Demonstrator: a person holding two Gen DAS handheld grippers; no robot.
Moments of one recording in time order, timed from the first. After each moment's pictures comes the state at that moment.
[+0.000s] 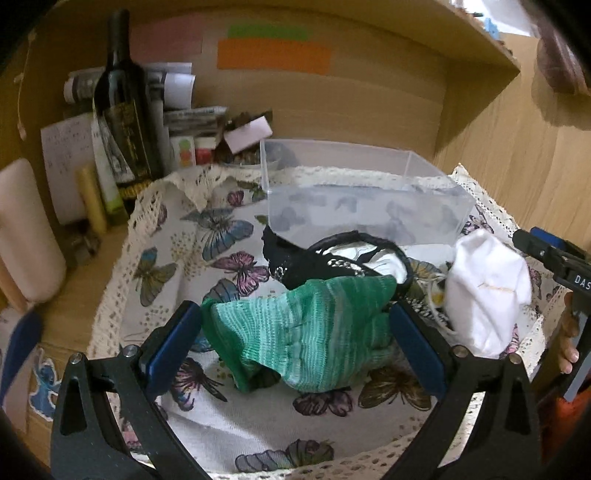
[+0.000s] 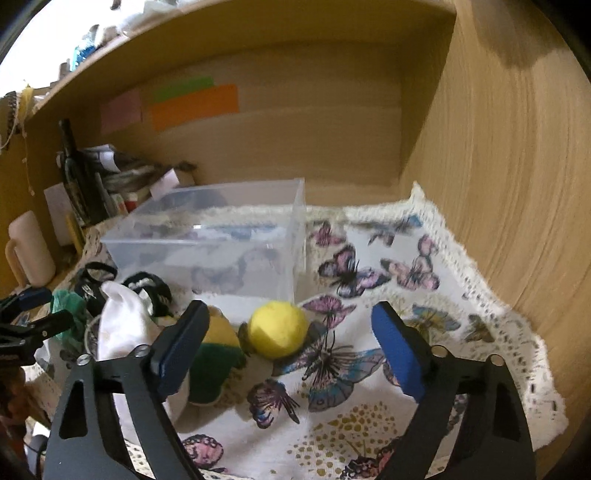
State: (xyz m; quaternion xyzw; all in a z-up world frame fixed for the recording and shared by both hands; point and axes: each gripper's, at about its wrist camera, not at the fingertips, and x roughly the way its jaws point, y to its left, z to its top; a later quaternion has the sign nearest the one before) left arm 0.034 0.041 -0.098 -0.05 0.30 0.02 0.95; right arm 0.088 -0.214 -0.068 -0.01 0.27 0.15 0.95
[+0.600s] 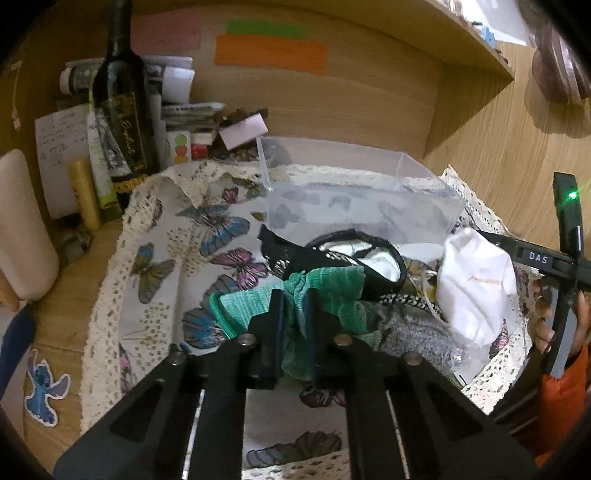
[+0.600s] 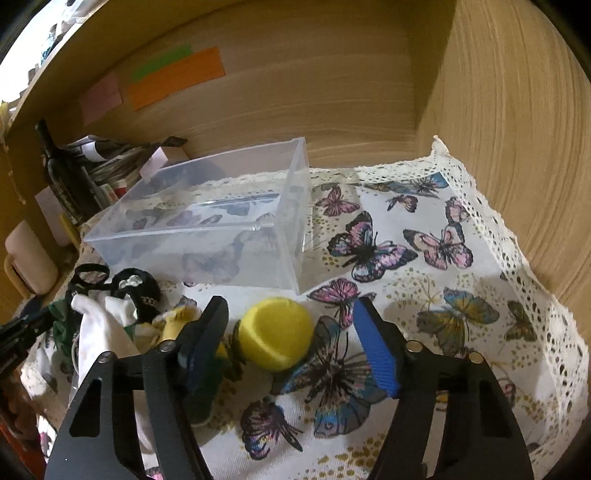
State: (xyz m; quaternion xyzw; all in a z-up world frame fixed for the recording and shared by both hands) left arm 0.026 0.051 -0.090 -0.06 0.31 -0.01 0.95; right arm 0.131 -0.213 -0.080 0.02 0.35 0.17 0.92
